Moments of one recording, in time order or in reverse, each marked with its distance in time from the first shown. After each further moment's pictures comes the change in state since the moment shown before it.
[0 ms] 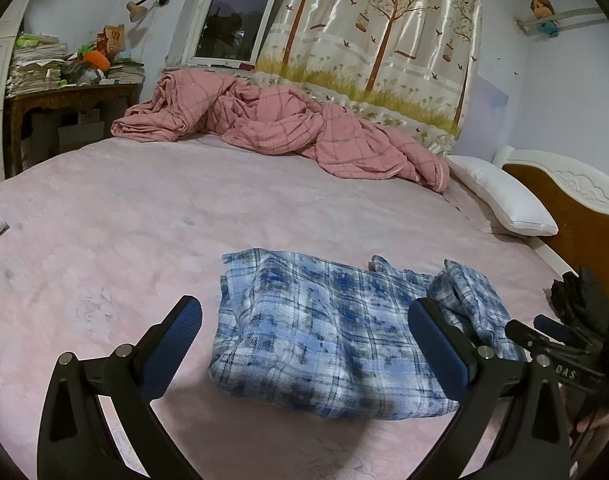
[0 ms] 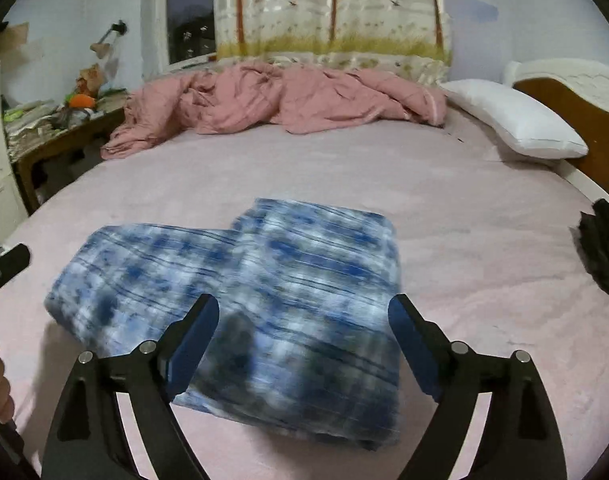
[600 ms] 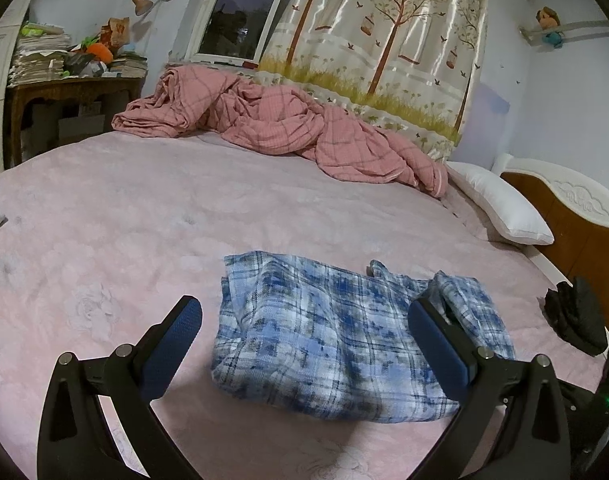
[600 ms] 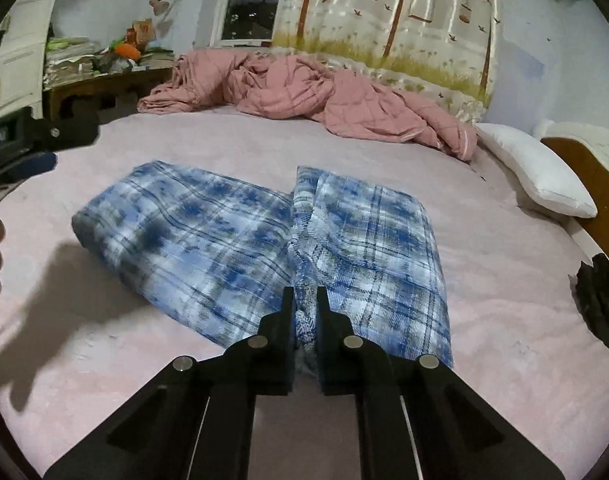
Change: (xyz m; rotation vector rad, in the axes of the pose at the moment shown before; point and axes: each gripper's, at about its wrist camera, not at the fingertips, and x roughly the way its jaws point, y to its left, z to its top) left arm 0.001 0.007 0.005 -0.032 0.001 -0.013; right arm -0.011 0.064 -0.046 -0.220 0.003 -0.048
